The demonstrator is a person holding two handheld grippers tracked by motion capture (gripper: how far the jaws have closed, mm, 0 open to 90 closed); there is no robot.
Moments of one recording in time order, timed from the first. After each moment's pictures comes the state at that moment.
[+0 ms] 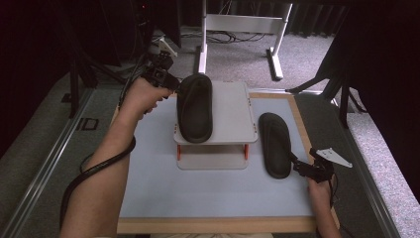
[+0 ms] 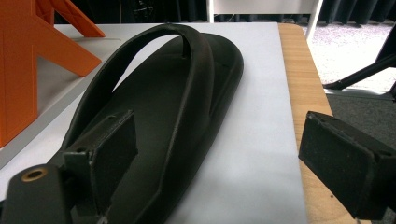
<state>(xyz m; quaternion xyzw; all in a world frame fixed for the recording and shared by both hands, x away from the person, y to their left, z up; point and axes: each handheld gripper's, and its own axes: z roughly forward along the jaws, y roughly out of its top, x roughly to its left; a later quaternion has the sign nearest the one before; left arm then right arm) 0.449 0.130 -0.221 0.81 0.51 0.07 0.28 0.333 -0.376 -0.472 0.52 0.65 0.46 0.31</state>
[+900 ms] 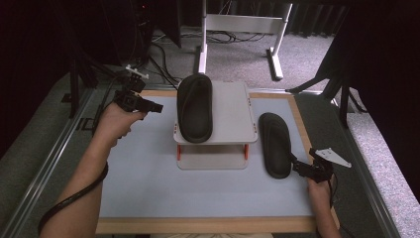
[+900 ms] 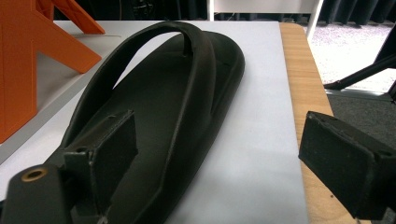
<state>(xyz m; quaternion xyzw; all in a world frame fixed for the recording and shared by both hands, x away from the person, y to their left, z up) 0.402 0.190 -0.272 0.80 0.49 0.10 0.33 0.333 -0.375 -0.472 0.52 0.65 0.45 0.32</state>
